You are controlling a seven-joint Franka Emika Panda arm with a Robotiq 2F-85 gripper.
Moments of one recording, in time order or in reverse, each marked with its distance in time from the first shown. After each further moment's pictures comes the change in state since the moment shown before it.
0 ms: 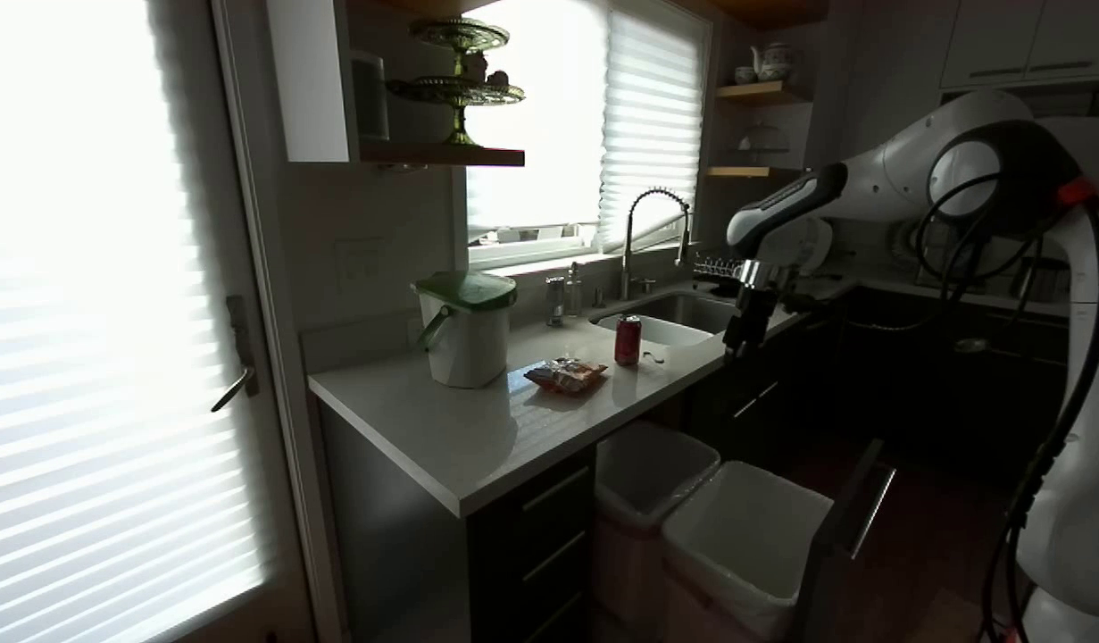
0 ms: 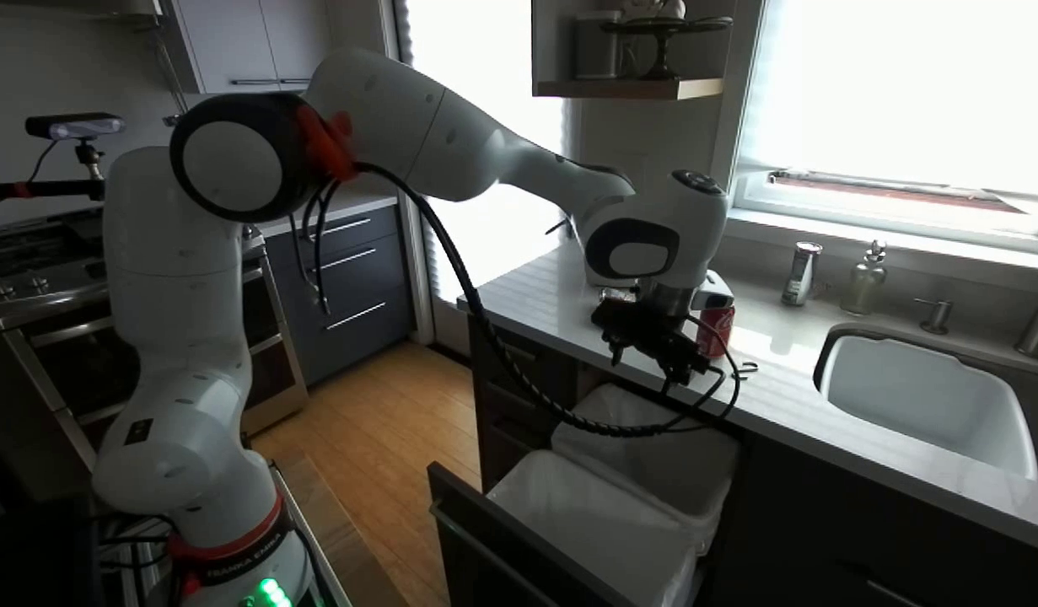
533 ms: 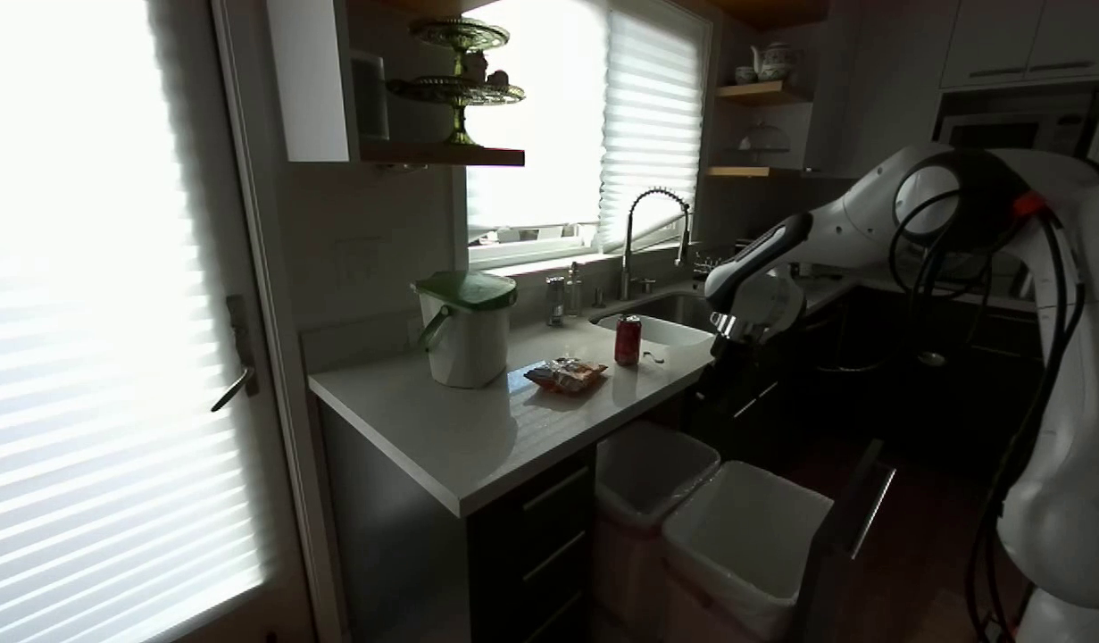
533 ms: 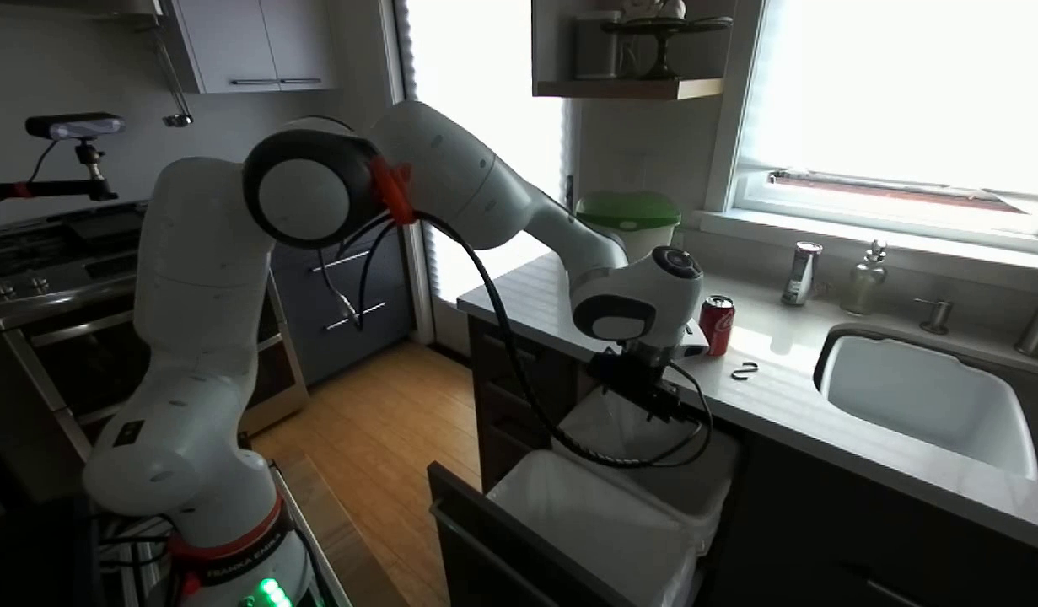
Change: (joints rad) arm -0.088 0.139 0.164 -0.098 0.131 0.274 -0.142
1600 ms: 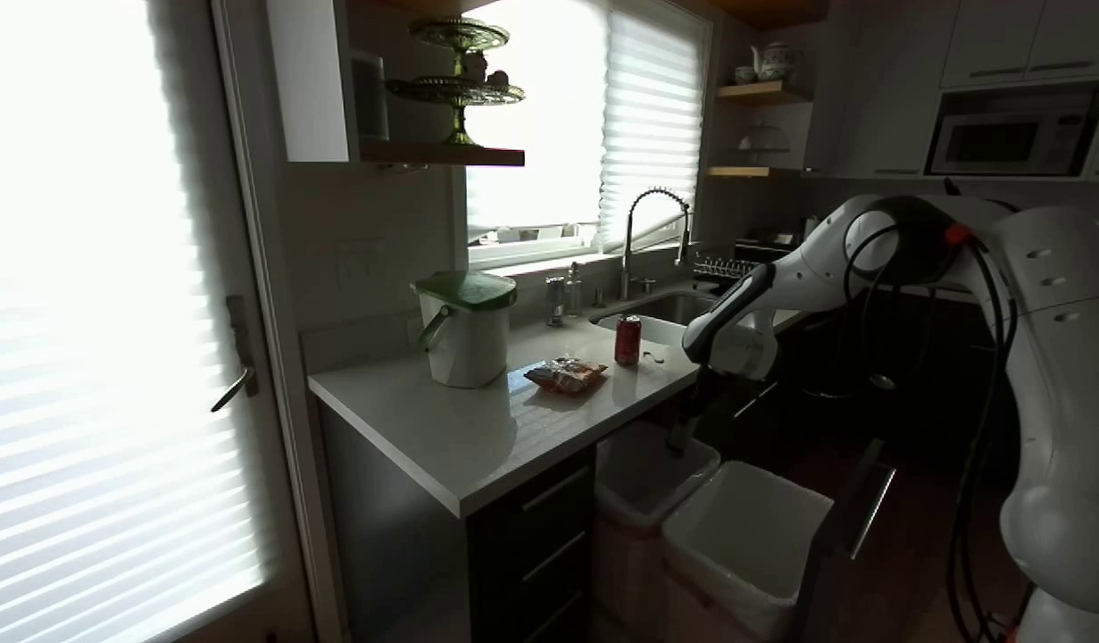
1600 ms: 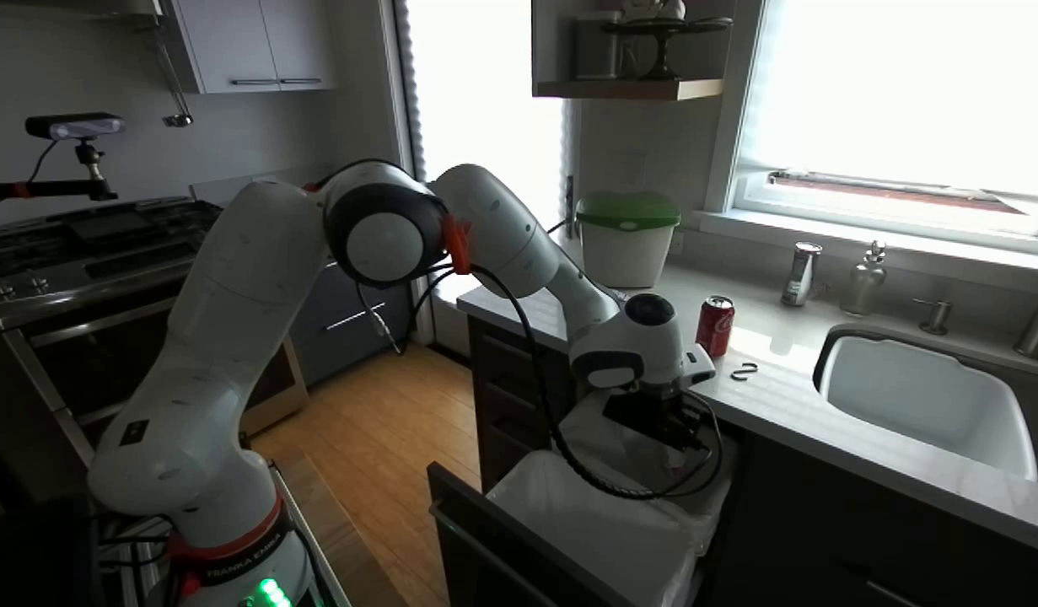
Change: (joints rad) arm 0.045 0.229 0.010 0.049 0.020 0.508 -0.016
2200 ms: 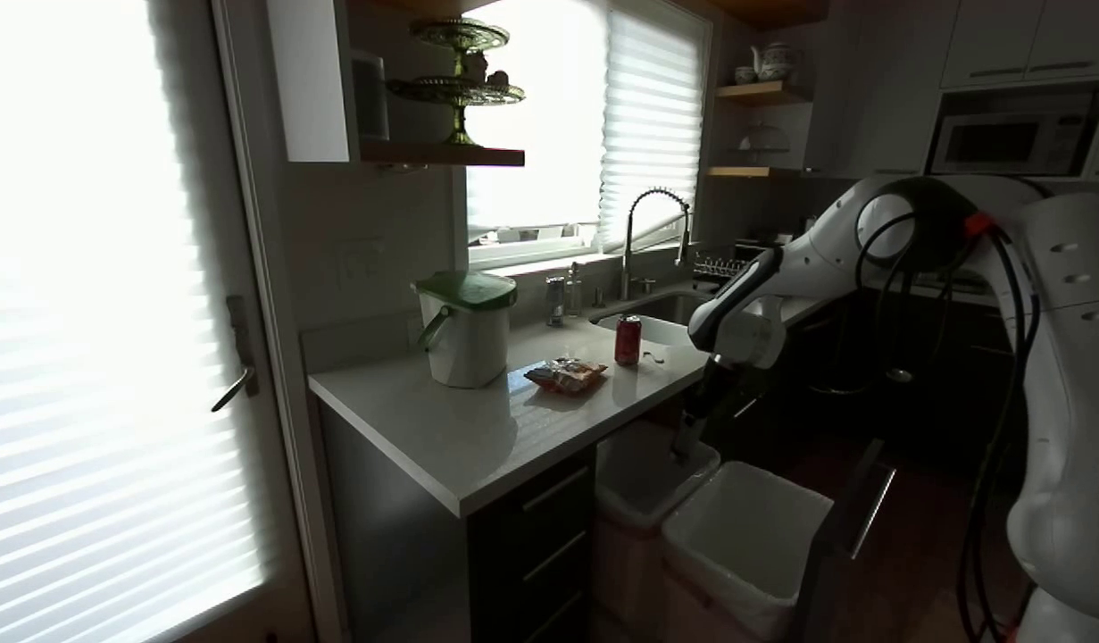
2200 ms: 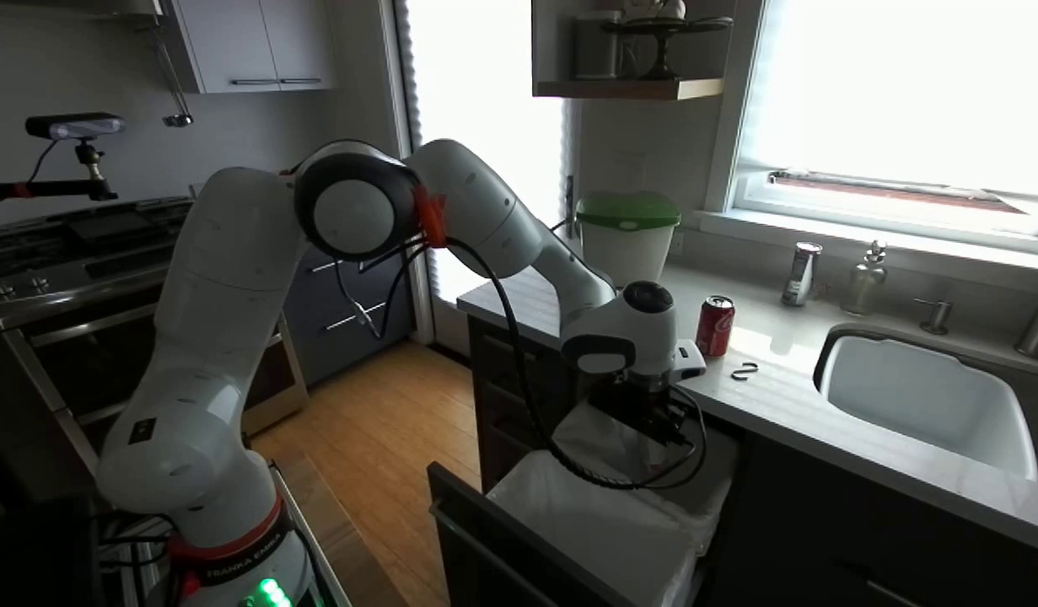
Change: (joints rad) arm 0.070 -0.098 -0.082 -0.075 0.070 -0.133 0.002
